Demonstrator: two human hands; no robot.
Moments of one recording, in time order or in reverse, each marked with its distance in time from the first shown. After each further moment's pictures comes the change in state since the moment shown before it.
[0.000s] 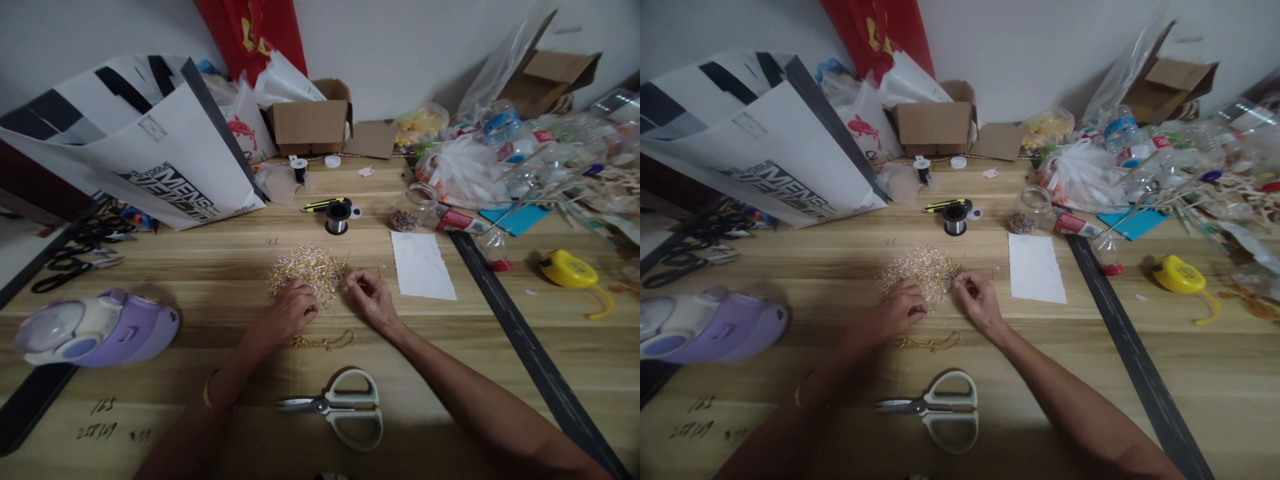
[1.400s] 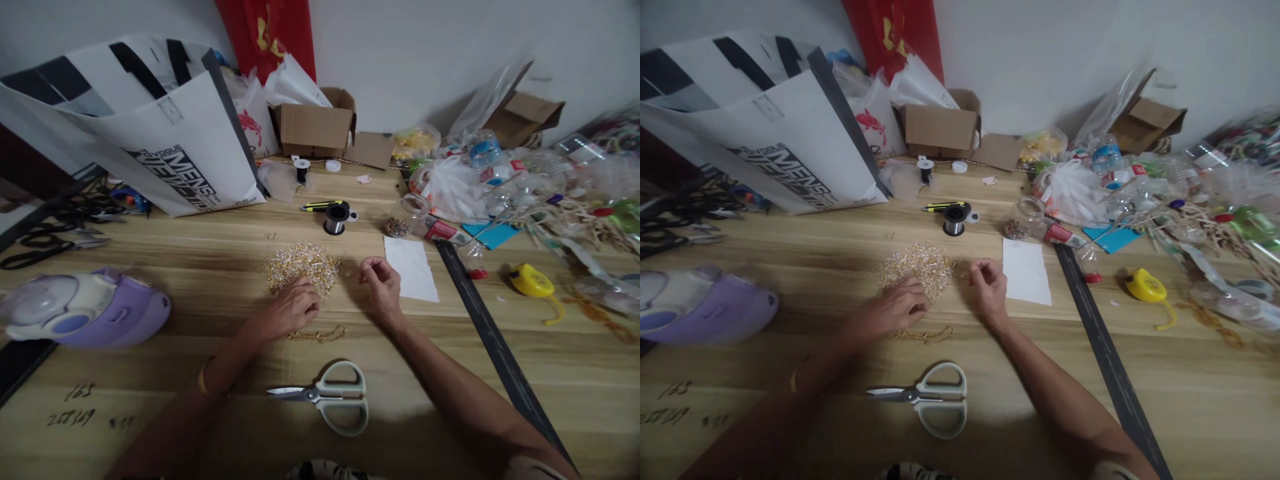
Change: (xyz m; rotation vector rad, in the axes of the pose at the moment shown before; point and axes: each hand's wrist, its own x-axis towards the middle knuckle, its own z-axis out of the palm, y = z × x) left_hand -0.004 0.013 -0.002 -0.042 0.035 0.109; right_hand 0.012 -0.007 -0.014 0.086 0.236 -0.036
